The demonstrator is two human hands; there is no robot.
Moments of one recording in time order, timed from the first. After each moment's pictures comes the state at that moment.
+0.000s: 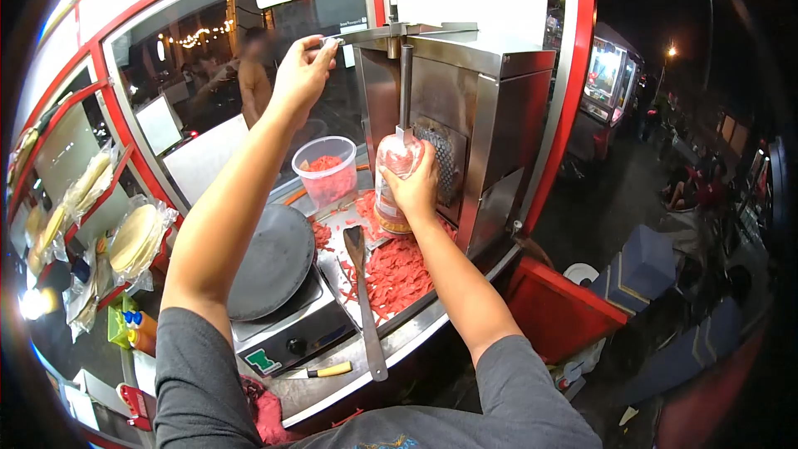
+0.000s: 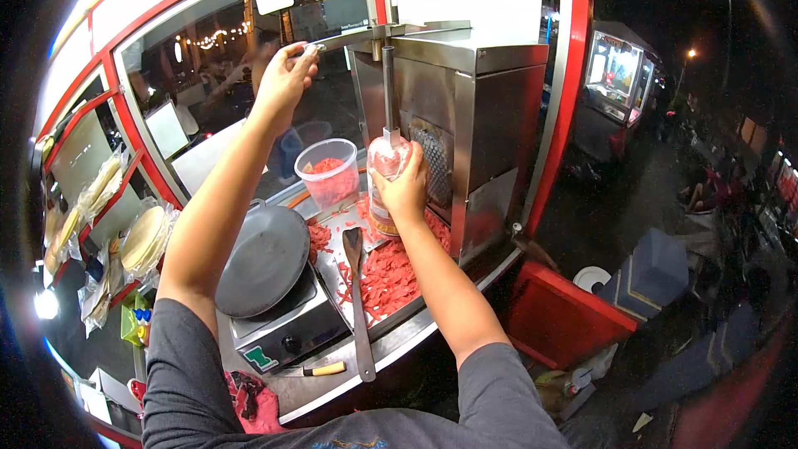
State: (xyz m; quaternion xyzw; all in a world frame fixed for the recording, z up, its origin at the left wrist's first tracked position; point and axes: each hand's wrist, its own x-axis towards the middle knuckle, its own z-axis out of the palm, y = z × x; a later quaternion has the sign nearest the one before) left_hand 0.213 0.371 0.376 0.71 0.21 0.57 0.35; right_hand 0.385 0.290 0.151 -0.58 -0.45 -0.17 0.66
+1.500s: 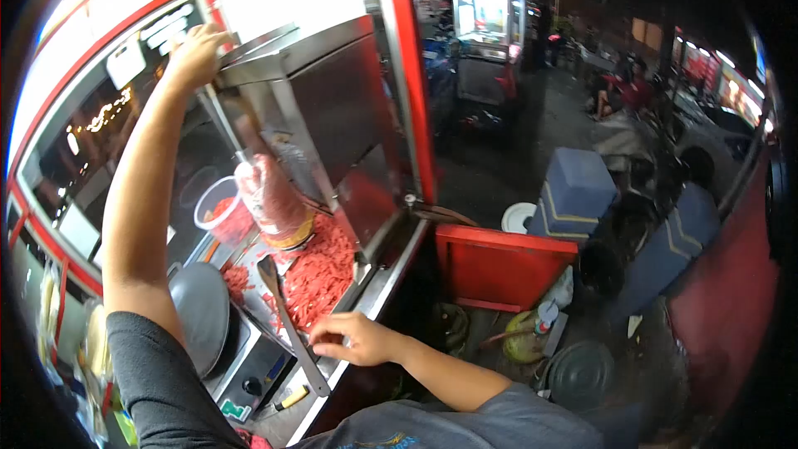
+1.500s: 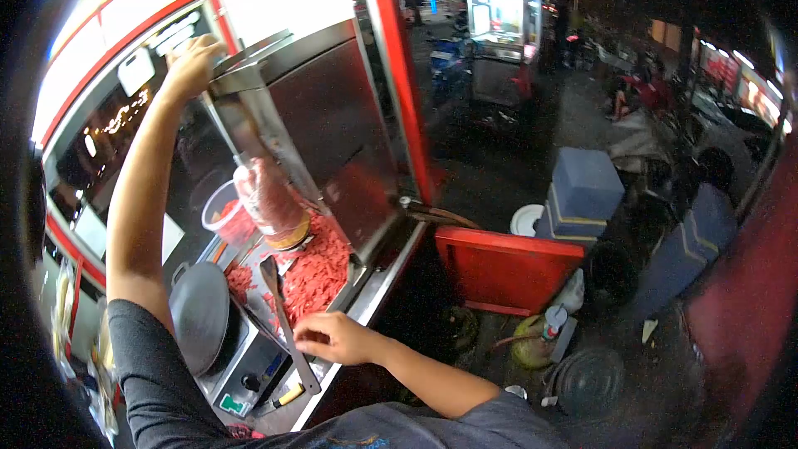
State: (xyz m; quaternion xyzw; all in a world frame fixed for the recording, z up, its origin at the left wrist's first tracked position) left_hand 0.344 0.368 0.473 0.85 0.25 0.28 -0.37; right_hand 0.345 0.023 0.089 -0.40 -0.67 0.29 0.55
